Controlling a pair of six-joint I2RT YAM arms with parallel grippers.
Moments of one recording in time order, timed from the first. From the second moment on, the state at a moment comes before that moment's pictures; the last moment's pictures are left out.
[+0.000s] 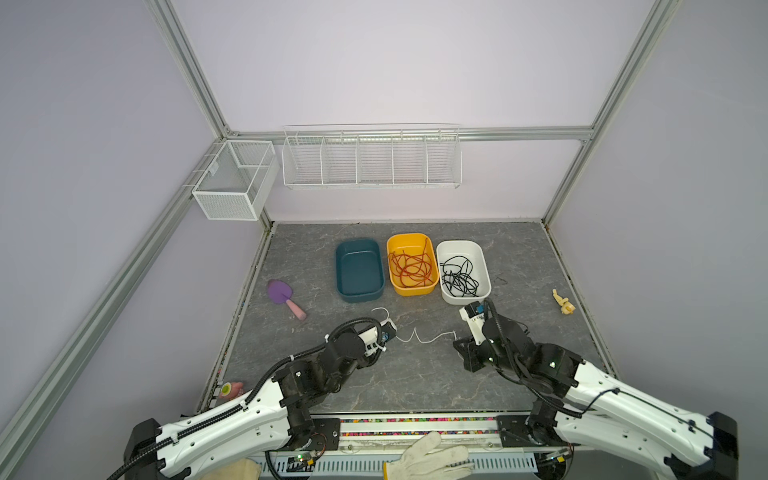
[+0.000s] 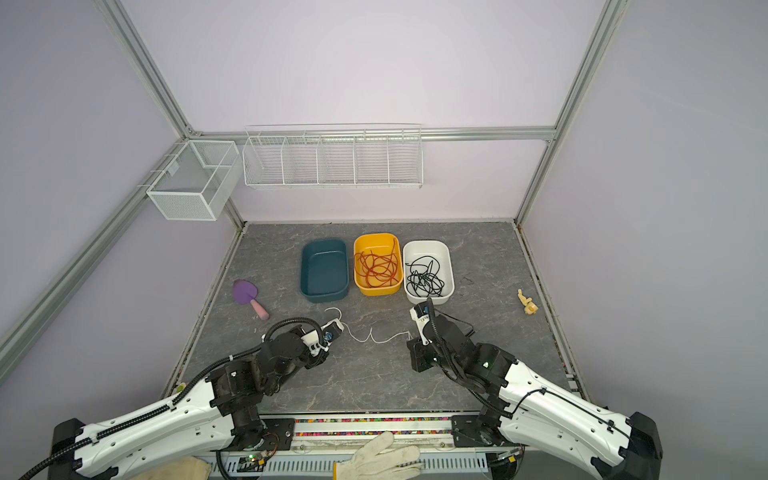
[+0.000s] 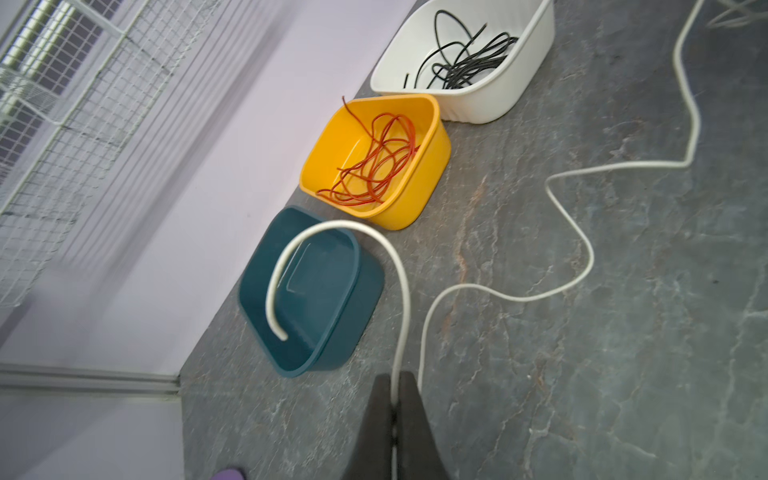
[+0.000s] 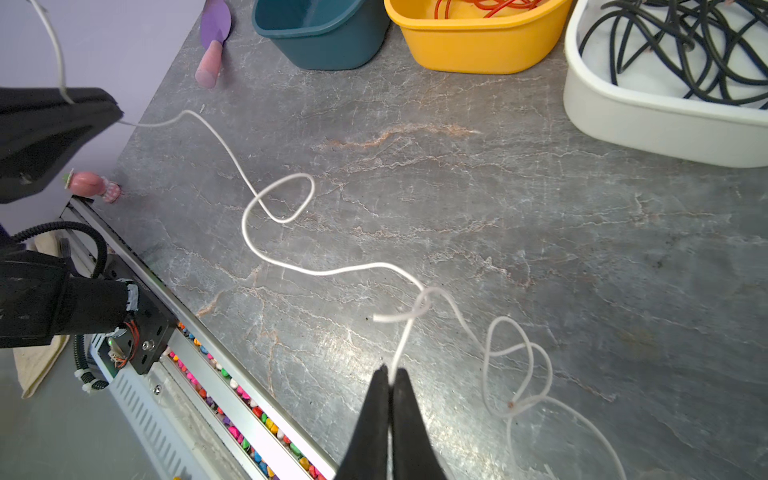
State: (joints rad) left arm -1.09 0.72 0.50 -0.27 -0.53 0.44; right arm 0.93 0.81 0.62 -0.57 0.04 0.54
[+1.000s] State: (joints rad) left arm -0.90 0.61 0.62 -0.43 -0.62 0.72; right arm 0.86 0.80 0.56 -0.59 -0.04 0.54
